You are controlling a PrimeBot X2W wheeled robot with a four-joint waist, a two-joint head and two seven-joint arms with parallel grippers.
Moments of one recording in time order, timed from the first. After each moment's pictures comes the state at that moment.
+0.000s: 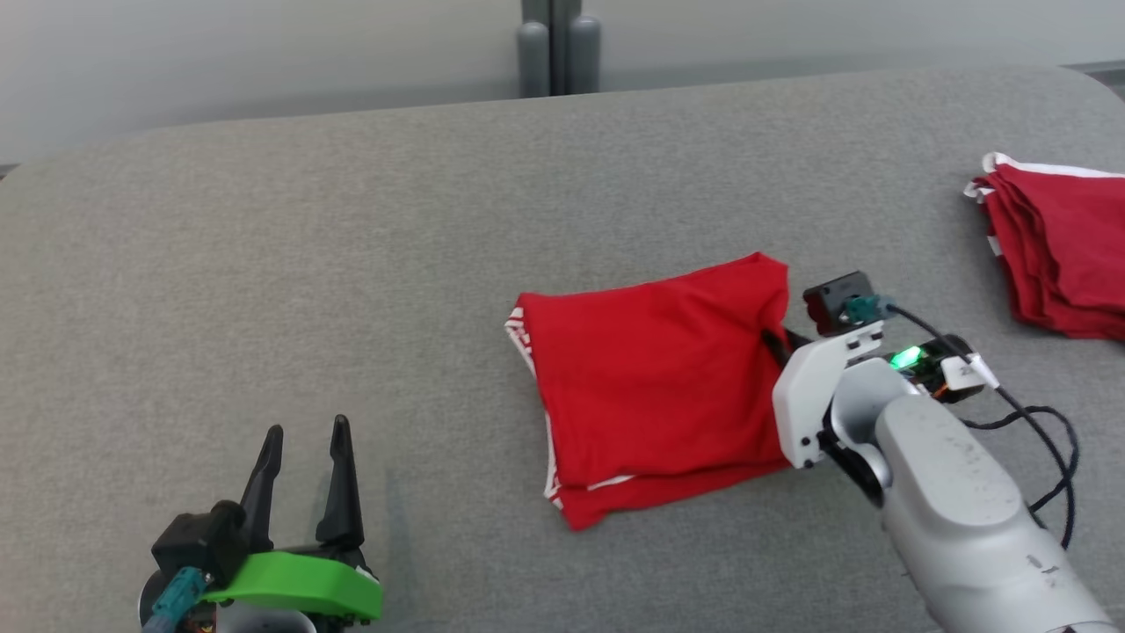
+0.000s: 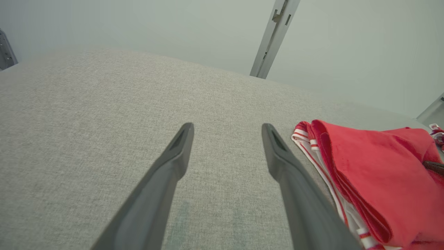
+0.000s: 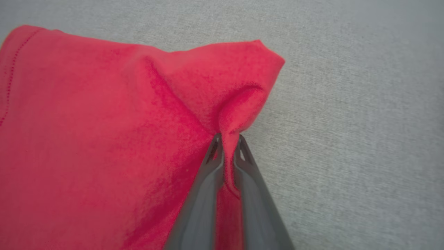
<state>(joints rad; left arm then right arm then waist) -0.03 0.05 -0.08 0.25 -0.36 -0.13 -0.26 -0.59 -0.08 0.23 0.72 0.15 0.13 0.18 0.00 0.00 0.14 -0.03</state>
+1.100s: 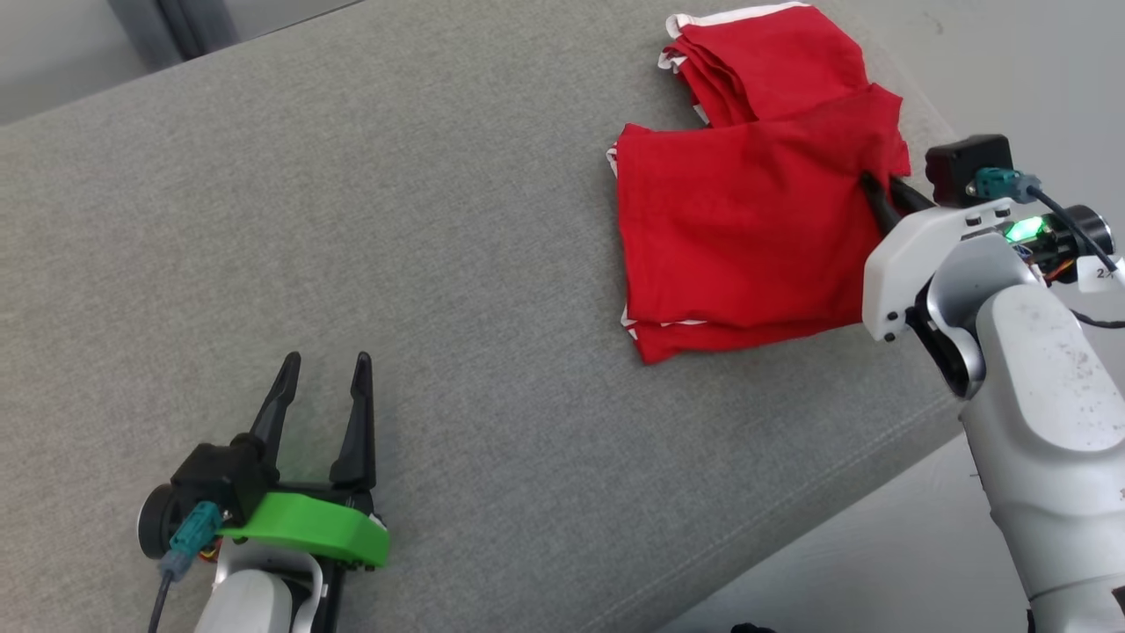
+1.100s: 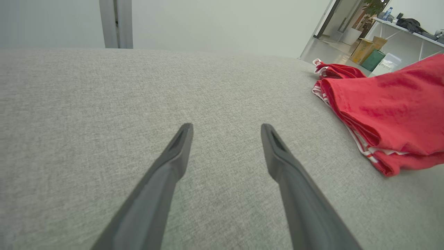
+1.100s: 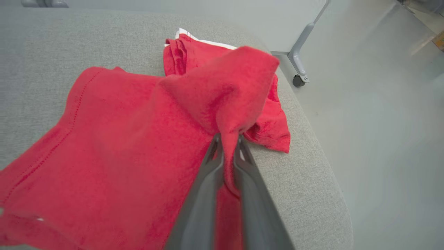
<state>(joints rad) -0.16 0.11 -0.17 0.25 -0.32 -0.13 -0.26 -0.67 -0.17 0.07 0.51 0.09 0.13 0.20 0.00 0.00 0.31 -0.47</state>
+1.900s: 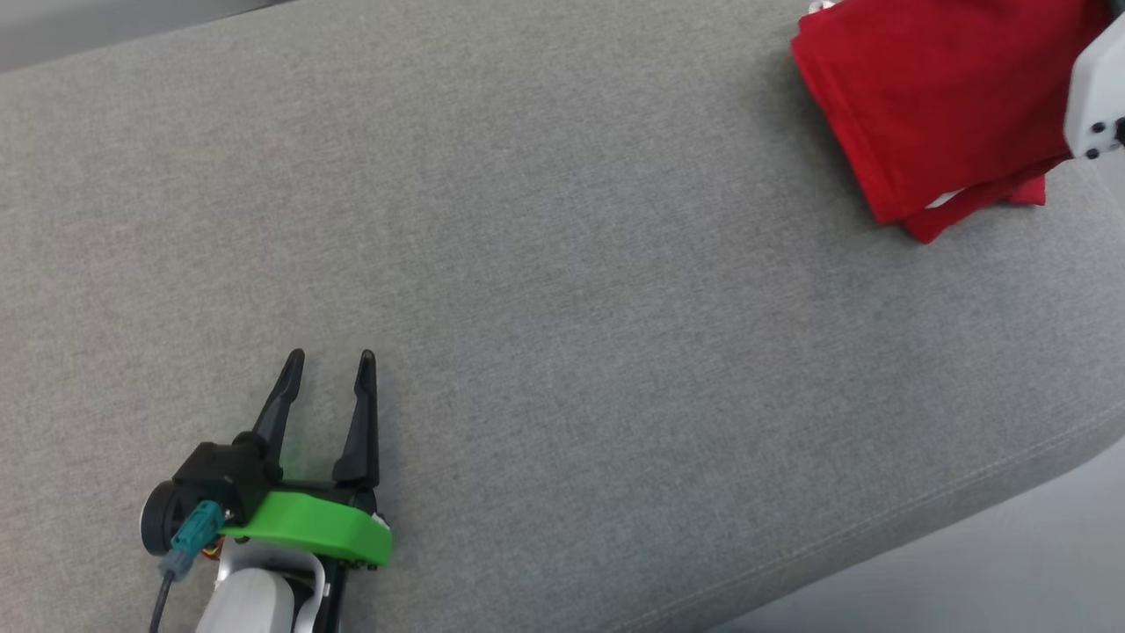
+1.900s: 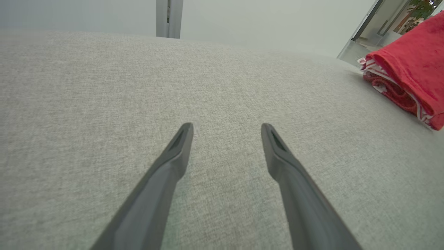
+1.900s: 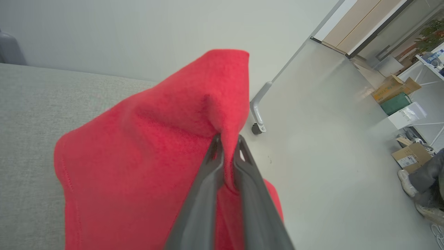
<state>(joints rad) -0.16 0.12 -0.18 0.24 -0.32 -0.13 -0.26 -0.99 -0.38 0.01 0.67 0.01 0.13 0.22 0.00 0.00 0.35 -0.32</state>
